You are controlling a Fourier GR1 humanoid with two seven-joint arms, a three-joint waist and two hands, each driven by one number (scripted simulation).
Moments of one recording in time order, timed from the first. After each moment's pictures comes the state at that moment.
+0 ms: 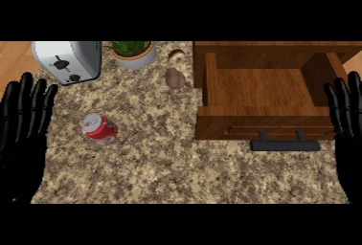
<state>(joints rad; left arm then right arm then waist) -0.02 0.09 -0.01 -2.10 -0.01 -0.01 -0.03 -0.02 -0.11 0.00 -2.10 0.04 -0.02 -0.02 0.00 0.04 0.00</state>
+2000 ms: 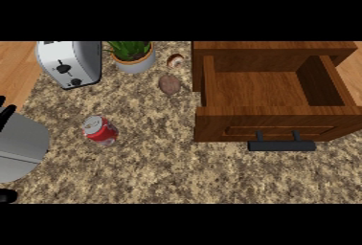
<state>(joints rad) 0.02 0.24 0.37 -2.09 0.50 -0.12 0.55 0.38 -0.13 -0.39 -2.13 -0.31 0.24 0.06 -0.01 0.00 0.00</state>
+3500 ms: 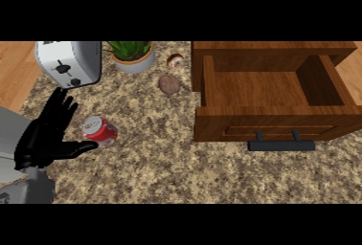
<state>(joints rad) -0.12 0.14 0.25 -1.50 0.25 -0.10 0.18 0.43 -0.08 -0.62 -2.17 -0.43 0.44 0.11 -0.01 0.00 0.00</state>
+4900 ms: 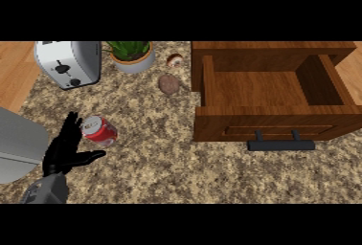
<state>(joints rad) -0.27 0.21 0.33 -0.73 0.20 -0.20 -0.35 0.41 -0.05 -0.73 -2.21 -0.51 0.52 0.20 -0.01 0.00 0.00</state>
